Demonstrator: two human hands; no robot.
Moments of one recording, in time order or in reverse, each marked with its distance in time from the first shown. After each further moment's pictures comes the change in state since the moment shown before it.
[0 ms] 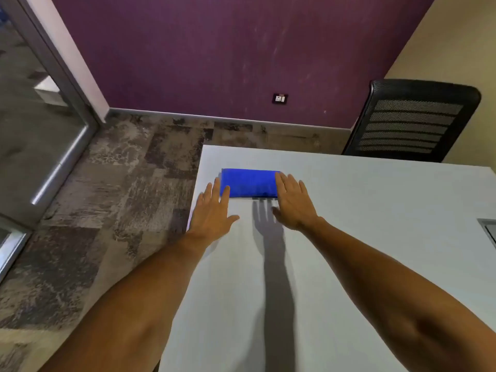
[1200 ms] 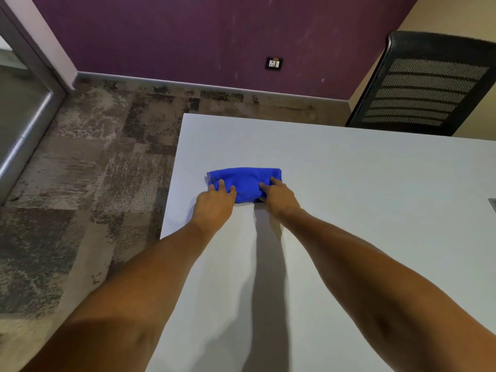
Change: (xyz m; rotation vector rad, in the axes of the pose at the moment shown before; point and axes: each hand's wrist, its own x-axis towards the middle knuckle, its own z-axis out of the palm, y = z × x) left_hand 0.029 0.035 0.055 0.236 -0.150 0.083; right_hand 0.029 0.006 0.080 0.266 -0.224 0.154
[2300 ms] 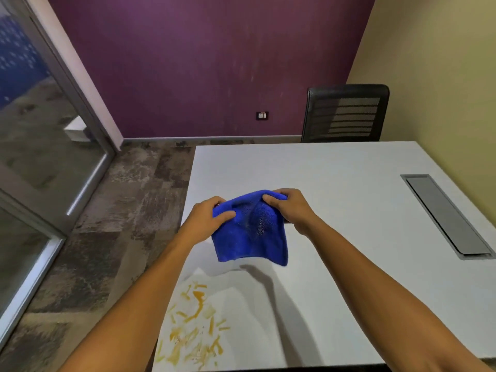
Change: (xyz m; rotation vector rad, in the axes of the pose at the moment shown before) left_hand -0.339 0.068 -0.158 -1.018 0.182 -0.041; right_hand -0.387 0.009 -0.097 1.015 0.144 -0.022
